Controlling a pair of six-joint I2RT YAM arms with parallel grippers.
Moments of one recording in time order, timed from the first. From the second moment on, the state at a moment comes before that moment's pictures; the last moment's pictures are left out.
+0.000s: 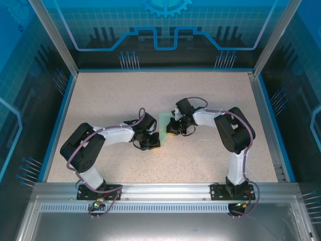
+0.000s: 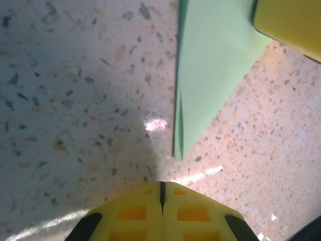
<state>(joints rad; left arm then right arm) -0.62 1.68 0.86 -0.37 0.36 -0.84 0.51 1.98 1.15 -0.34 -0.56 0.67</state>
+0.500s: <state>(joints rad) -0.59 1.74 1.09 -0.34 0.30 -0.84 0.36 1.73 1.03 -0.30 -0.52 0.71</state>
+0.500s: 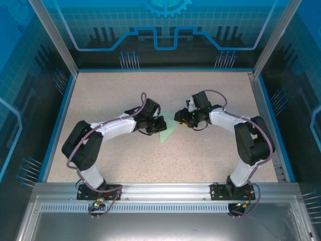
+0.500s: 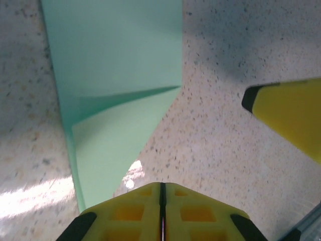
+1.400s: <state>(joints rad) -0.55 1.92 1.16 -0.38 0.21 -0.85 0.40 1.90 1.11 -0.32 -0.57 0.74</state>
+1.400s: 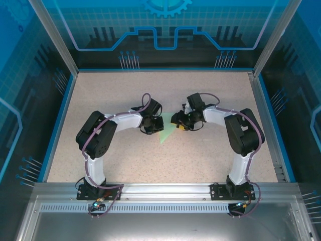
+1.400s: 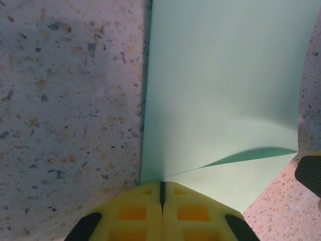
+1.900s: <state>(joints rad) -0.55 1.92 1.16 -0.38 0.21 -0.85 0.41 1.94 1.14 -0.34 -0.58 0.76</state>
